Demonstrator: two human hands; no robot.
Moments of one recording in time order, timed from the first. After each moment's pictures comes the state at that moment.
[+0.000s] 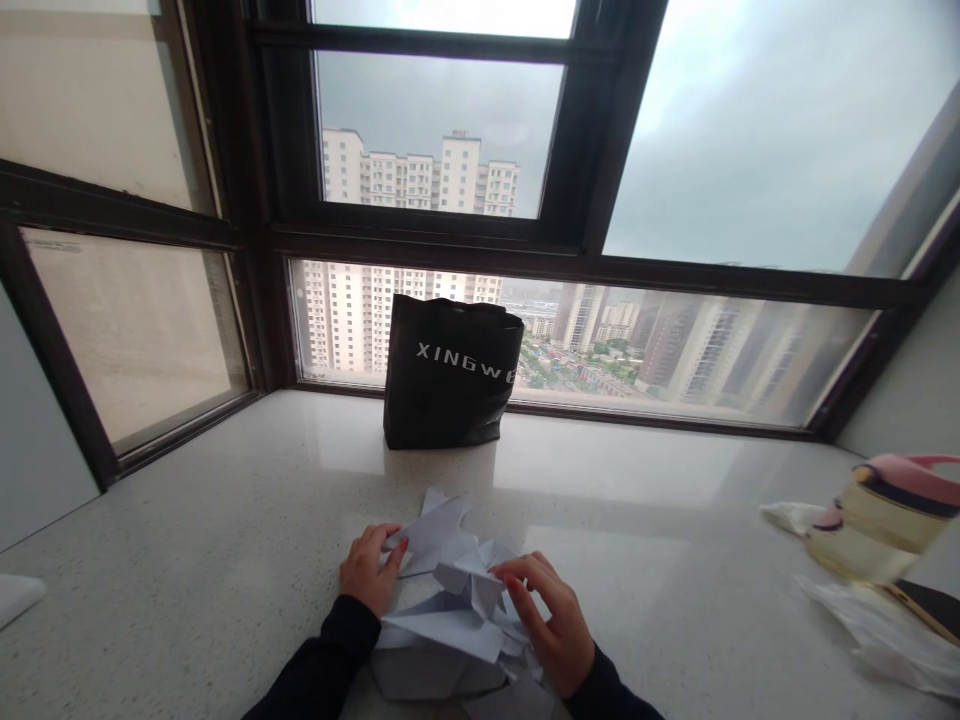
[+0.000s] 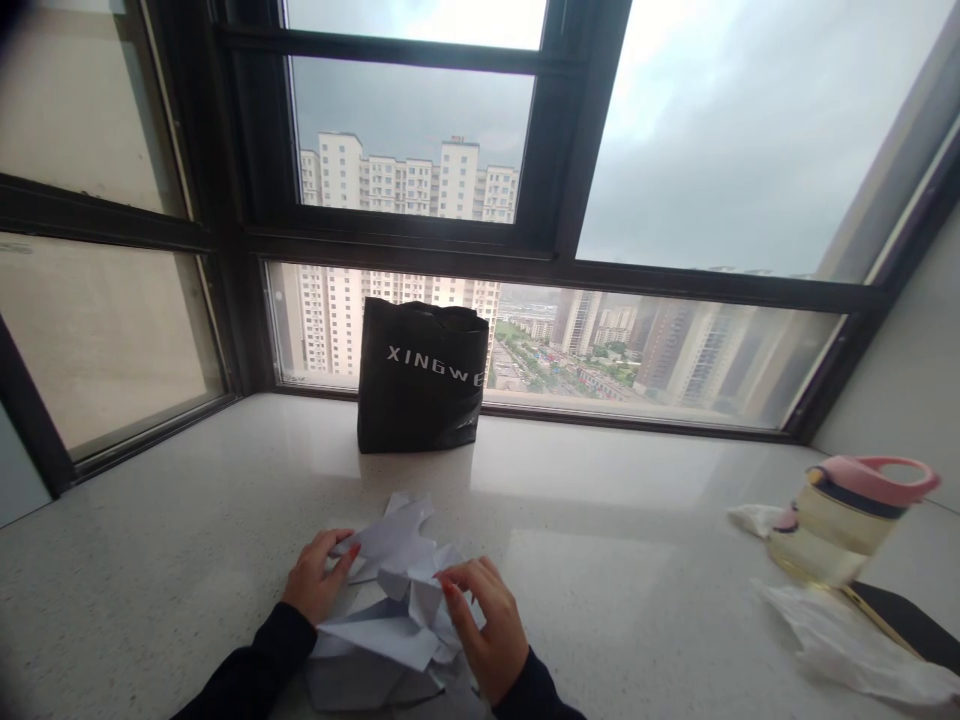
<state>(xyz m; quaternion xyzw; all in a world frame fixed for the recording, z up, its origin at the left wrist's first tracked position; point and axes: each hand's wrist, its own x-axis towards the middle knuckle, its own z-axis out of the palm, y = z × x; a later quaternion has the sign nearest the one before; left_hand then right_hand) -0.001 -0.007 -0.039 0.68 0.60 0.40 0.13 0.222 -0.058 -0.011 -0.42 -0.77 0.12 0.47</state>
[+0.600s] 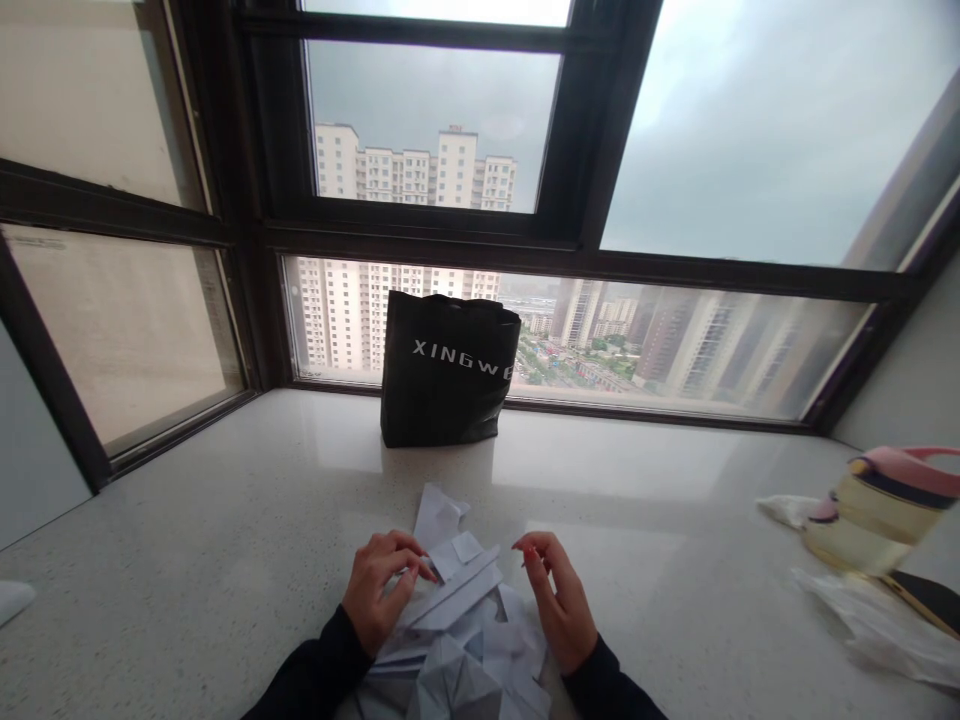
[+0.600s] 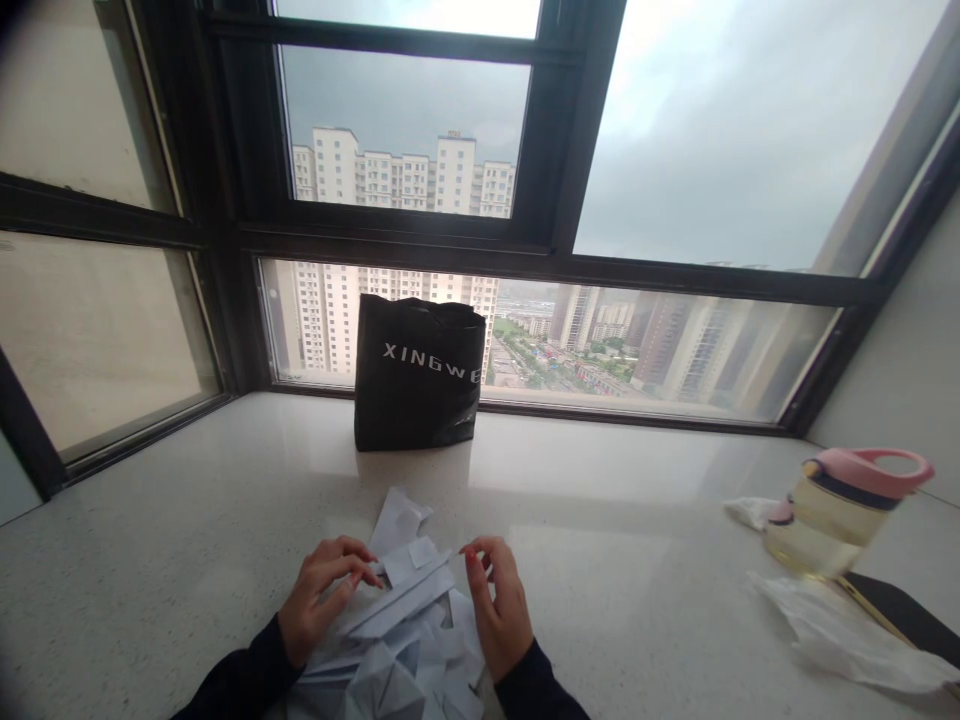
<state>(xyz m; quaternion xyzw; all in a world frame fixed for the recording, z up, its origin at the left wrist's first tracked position) 0.010 -0.033 -0.014 0.78 0.44 0.42 0.15 0.227 -0.049 -0.019 -0.50 -0.67 0.11 0.54</state>
